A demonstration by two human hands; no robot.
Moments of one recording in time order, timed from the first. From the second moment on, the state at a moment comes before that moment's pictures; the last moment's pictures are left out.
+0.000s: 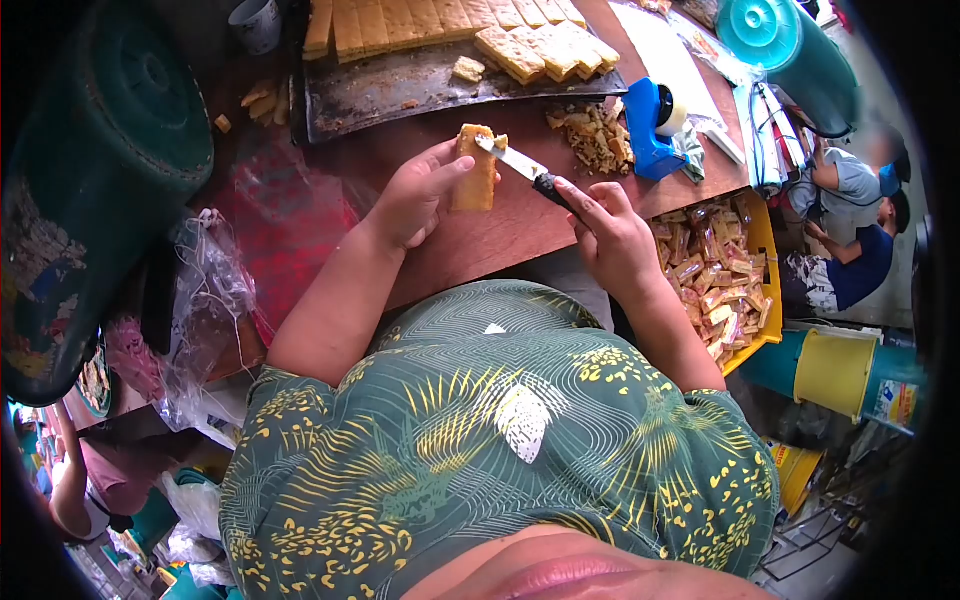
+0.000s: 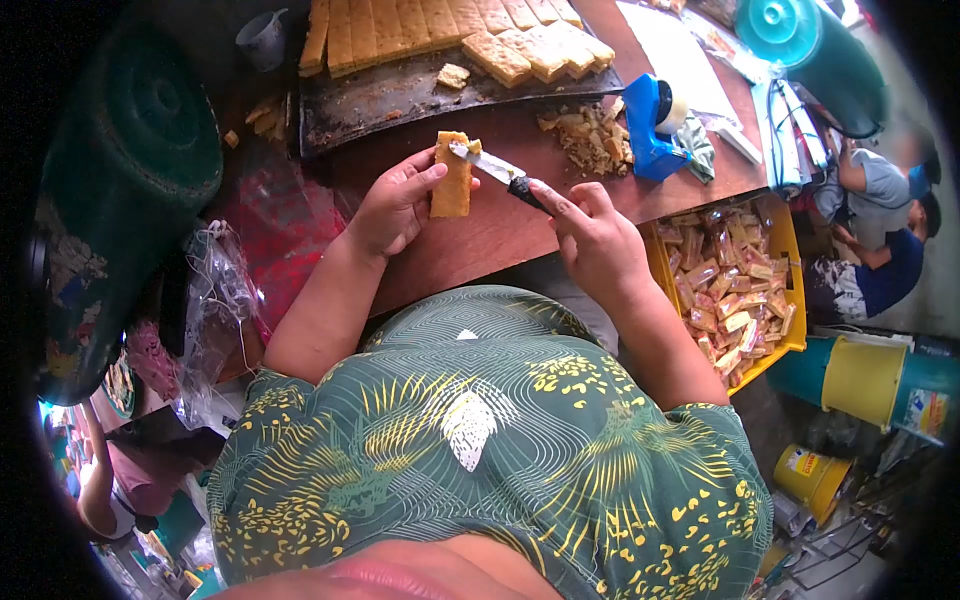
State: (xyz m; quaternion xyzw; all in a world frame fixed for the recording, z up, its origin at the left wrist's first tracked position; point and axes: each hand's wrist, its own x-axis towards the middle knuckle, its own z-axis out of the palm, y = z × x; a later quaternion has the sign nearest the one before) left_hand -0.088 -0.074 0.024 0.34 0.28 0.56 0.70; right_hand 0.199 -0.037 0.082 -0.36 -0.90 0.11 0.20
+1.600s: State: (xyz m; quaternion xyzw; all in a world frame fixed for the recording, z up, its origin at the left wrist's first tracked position) left_hand -0.095 -0.072 0.008 0.31 0.30 0.53 0.73; right_hand 0.289 0.017 0.055 -0.46 -0.62 0.30 0.55
